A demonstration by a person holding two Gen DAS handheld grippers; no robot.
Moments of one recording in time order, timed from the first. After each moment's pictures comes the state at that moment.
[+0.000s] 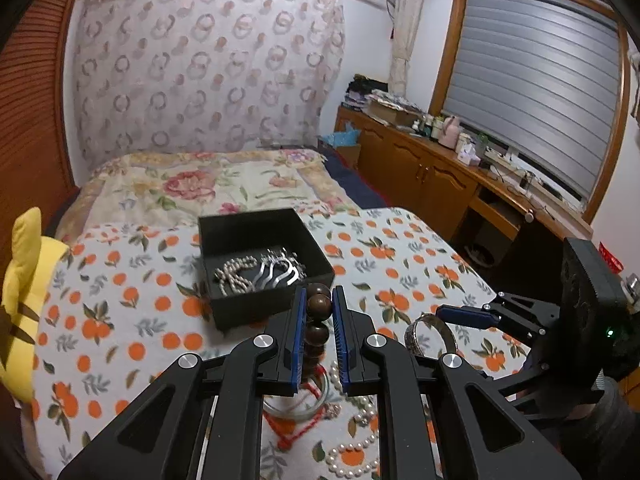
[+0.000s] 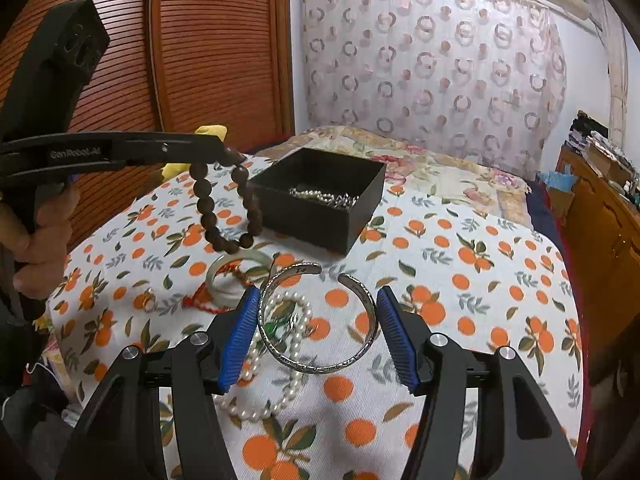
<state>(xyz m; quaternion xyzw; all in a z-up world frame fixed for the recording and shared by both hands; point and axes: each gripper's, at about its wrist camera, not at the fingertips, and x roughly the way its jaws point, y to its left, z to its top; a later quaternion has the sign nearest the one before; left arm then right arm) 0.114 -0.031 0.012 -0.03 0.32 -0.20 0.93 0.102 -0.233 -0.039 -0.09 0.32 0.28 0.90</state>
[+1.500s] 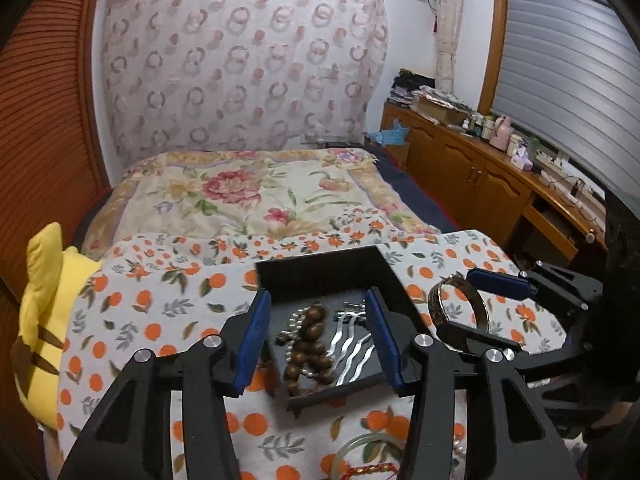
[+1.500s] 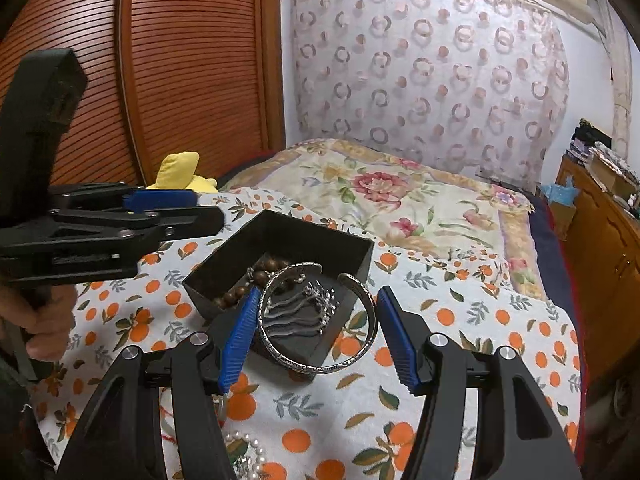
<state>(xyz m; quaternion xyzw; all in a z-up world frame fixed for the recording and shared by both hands) 0.208 -0.014 0.002 -0.01 0.33 -0.11 0.94 0.218 -0.190 -0.019 -0.09 0.31 0.27 0.91</state>
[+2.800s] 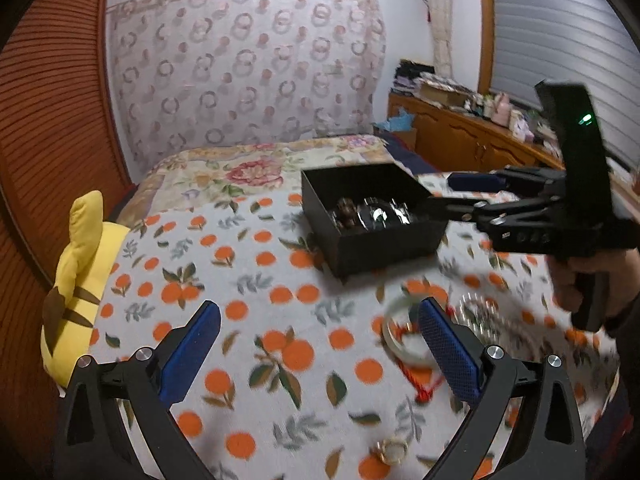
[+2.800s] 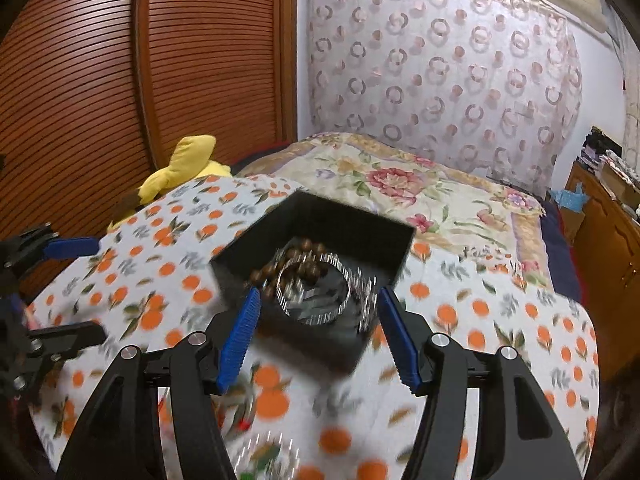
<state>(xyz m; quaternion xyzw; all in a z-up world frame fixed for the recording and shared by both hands) 0.097 0.026 -0.043 0.04 0.33 -0.10 0.94 0.194 -0.168 -0.036 -0.11 0.32 0.29 0.90</state>
